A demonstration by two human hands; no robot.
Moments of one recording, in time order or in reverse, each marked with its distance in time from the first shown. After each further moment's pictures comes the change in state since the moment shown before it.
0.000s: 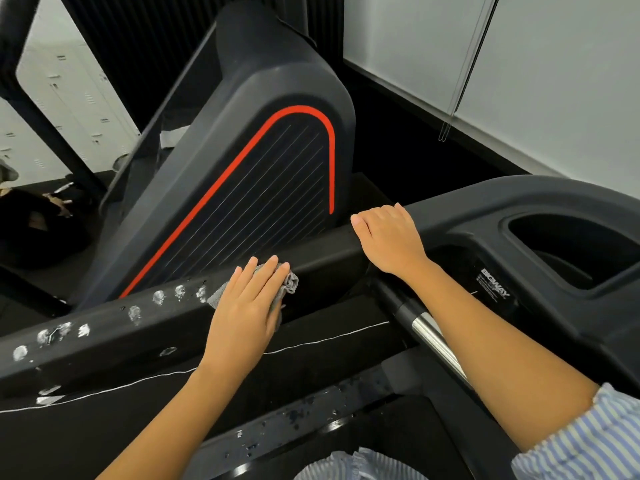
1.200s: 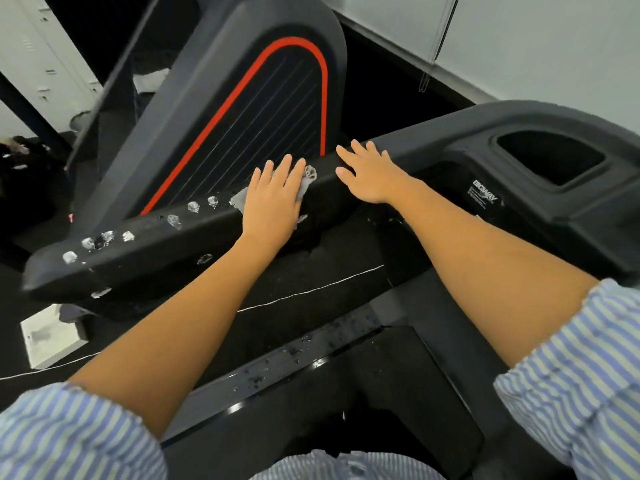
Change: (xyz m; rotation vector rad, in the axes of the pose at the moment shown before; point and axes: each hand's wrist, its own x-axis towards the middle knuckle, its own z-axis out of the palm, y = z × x) left_hand 0.017 -0.015 0.001 0.066 -0.102 0.035; right_hand -0.036 -0.077 -0.020 -0.127 -0.439 0.094
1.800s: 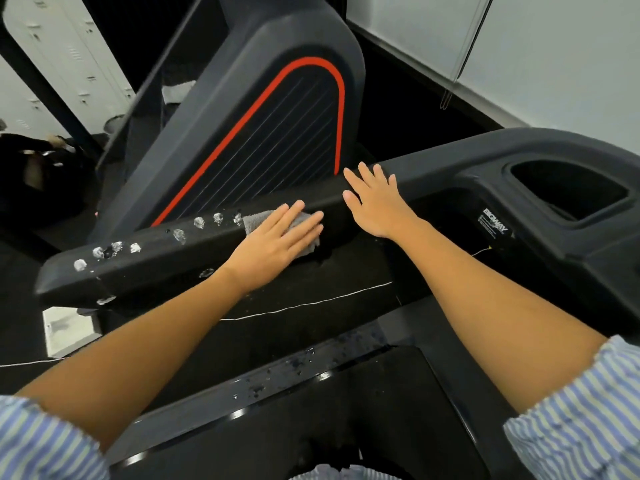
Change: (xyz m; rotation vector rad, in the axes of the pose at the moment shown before) left_hand -0.028 -0.027 0.011 0.438 0.085 0.579; right_hand -0.002 0.009 0.014 0.060 0.099 -0.074
